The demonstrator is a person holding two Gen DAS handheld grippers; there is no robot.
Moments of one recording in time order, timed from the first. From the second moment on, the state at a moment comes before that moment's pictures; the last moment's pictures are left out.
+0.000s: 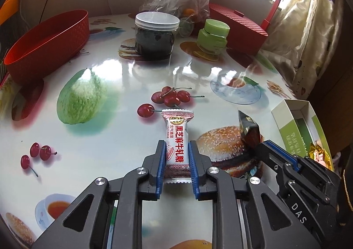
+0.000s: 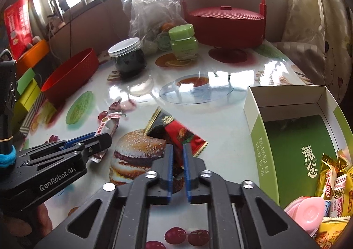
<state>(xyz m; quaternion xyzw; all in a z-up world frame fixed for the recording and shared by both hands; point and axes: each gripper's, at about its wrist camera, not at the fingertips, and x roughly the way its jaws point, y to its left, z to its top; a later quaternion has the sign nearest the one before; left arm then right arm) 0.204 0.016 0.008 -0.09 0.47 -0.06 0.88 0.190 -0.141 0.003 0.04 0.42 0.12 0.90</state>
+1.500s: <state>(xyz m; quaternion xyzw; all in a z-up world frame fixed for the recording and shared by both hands) 0.182 0.023 0.007 -0.11 0.46 -0.08 0.88 0.205 -0.130 0.001 0.00 0.42 0.11 0.90</state>
